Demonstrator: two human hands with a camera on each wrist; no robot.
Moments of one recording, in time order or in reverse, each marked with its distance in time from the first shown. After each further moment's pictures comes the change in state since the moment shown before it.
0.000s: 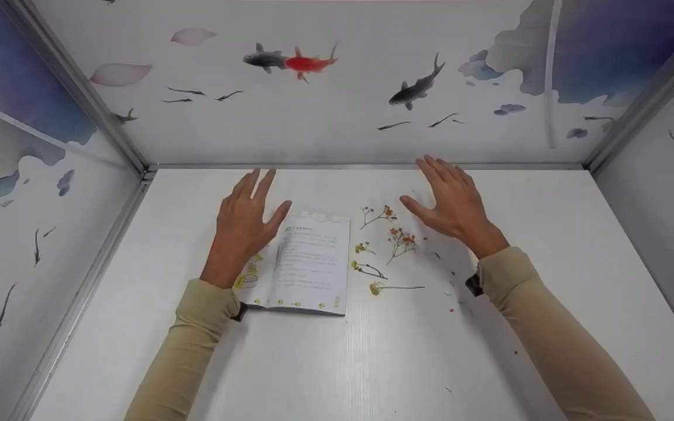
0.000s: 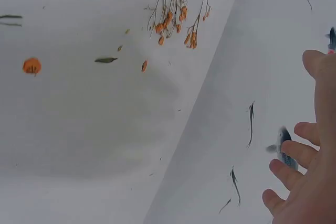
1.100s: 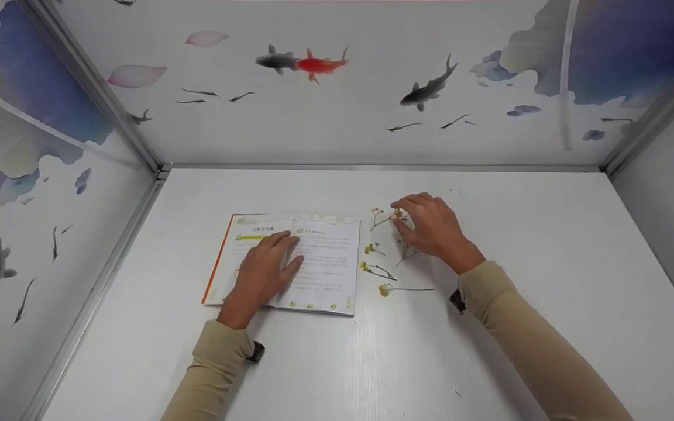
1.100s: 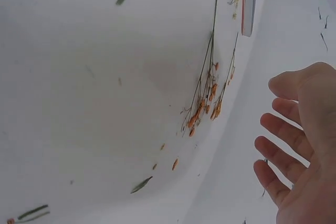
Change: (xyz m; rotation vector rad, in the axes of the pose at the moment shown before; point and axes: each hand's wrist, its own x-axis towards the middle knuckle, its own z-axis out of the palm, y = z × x) left_hand -0.077 0.006 0.039 -0.092 -0.218 -0.037; right_hand -0.002 -0.034 0.052 0.003 -0.078 -0.078
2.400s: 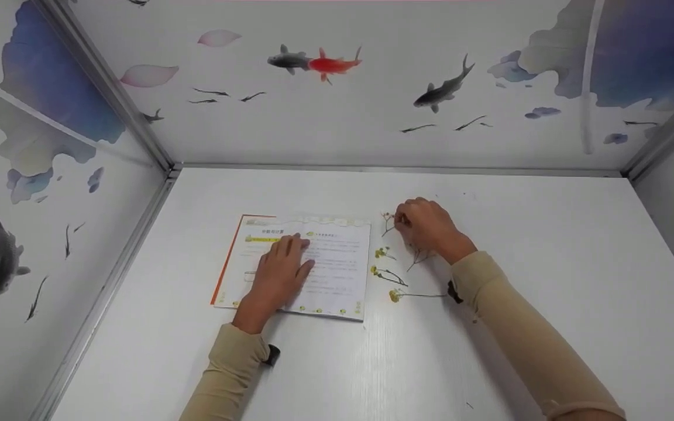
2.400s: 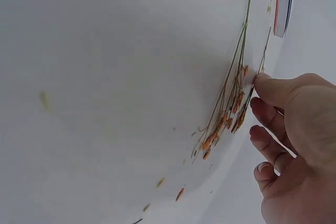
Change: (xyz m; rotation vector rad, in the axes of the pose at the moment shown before) left_hand -0.002 0.010 0.007 -0.031 -0.152 -0.129; right_hand 0.035 0.005 0.028 0.054 -0.201 0.028
